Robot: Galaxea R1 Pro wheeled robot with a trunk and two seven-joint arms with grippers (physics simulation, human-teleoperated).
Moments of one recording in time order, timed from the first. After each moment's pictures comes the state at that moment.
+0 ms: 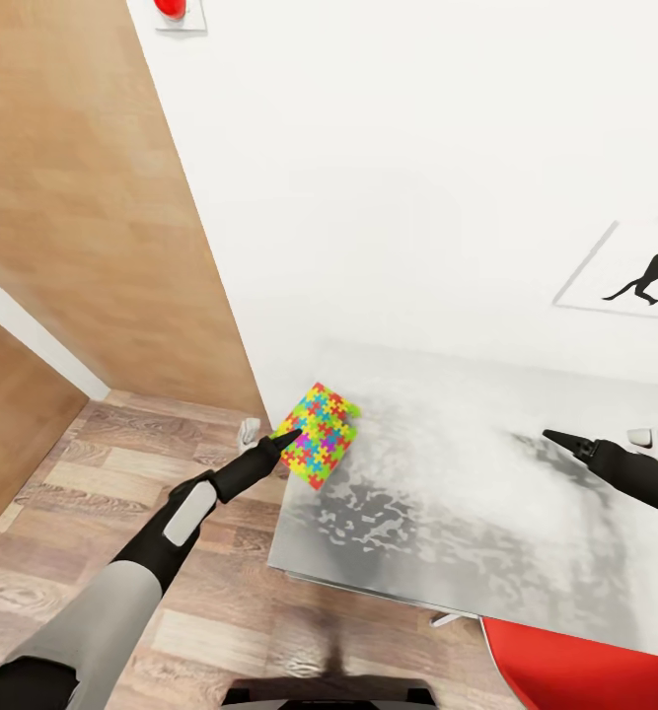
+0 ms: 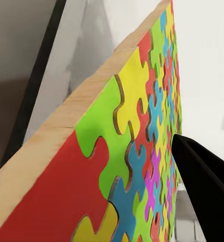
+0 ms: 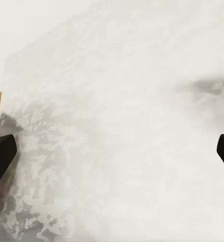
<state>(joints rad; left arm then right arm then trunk) -0.78 0.02 -0.18 -0.67 0.96 0.40 -0.62 -0.39 -0.44 -0.45 -1.62 -0.89 1.04 0.24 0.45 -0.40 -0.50</state>
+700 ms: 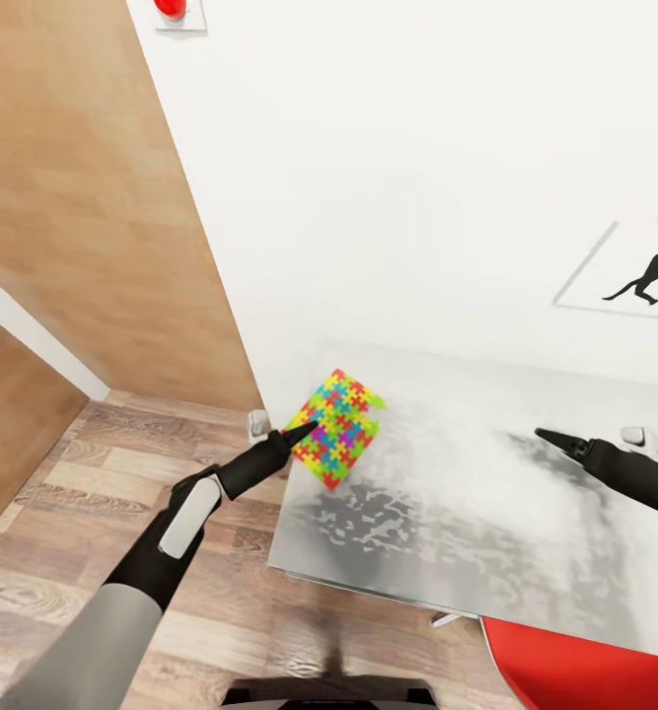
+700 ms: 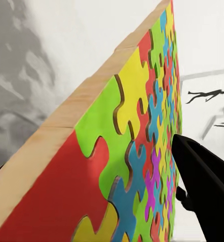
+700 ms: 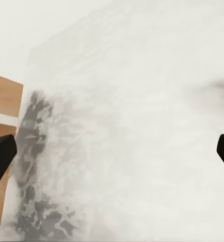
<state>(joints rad) -0.69 0.00 -0.18 -0.95 0.98 0.54 -0.59 -0.39 -0.45 -0.43 -1.62 -0.89 1.04 0.32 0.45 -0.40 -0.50</state>
